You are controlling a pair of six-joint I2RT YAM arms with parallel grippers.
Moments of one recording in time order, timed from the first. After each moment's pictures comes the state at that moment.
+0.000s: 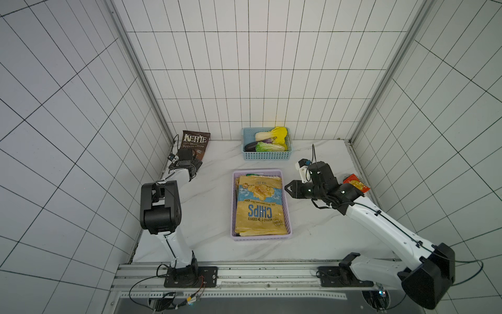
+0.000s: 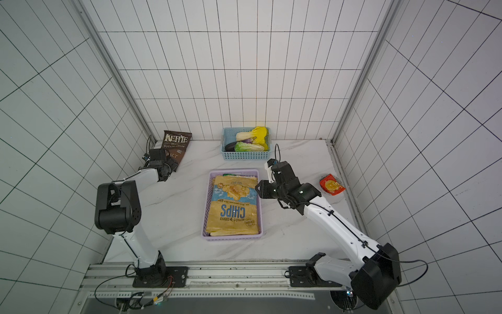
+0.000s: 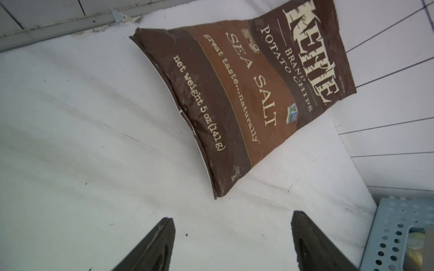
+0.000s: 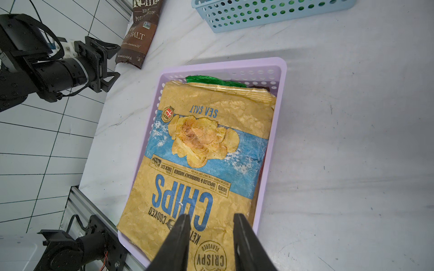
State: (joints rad) left arm 0.12 1.86 1.18 -0.09 -0.14 -0.90; right arm 0.68 1.20 1.04 -0.58 -0.19 0.51
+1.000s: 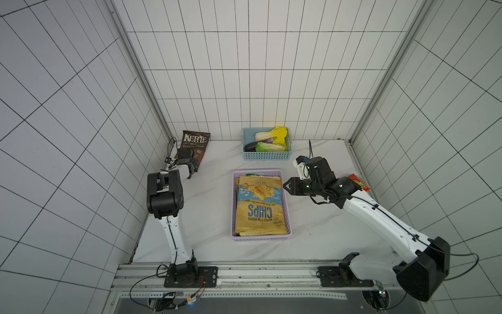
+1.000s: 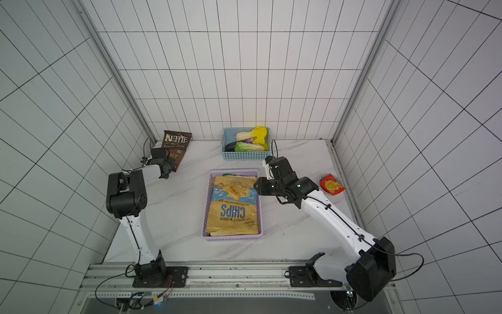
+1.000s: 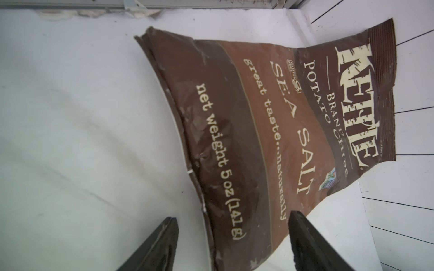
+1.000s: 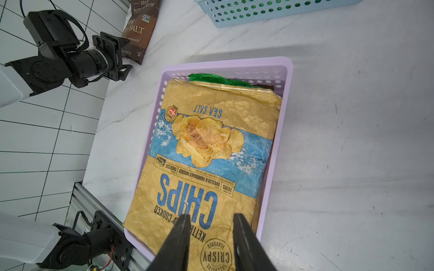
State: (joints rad) left arm 0.17 2.13 1.38 -0.05 -0.15 -1.05; right arm 0.68 1.26 1.13 -0.65 -0.21 0.51
